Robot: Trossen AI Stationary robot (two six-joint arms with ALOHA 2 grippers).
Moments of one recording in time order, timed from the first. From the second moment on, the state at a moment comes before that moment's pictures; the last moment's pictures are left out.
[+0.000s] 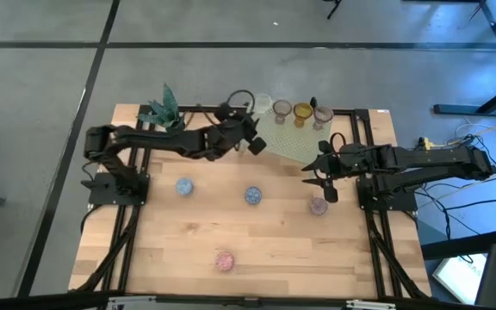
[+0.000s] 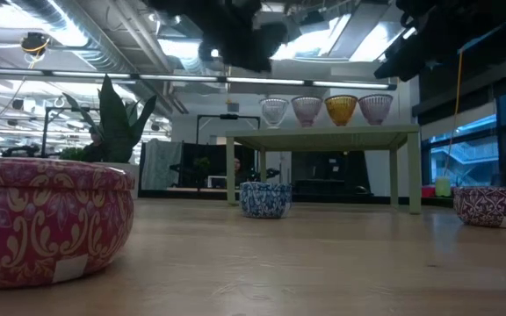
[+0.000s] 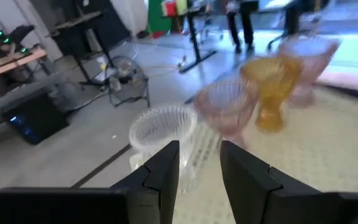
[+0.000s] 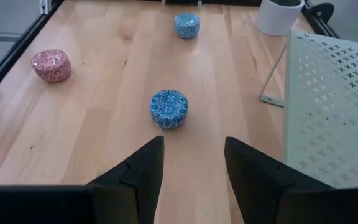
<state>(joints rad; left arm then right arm) 0.14 1.63 1.21 0.09 -0.75 -0.01 0.02 0.82 0.63 -0.37 0.00 -0.03</state>
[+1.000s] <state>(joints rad) -0.23 1.21 0.73 0.29 -0.68 -0.04 0.18 0.82 0.63 -0.35 -0.21 0.15</state>
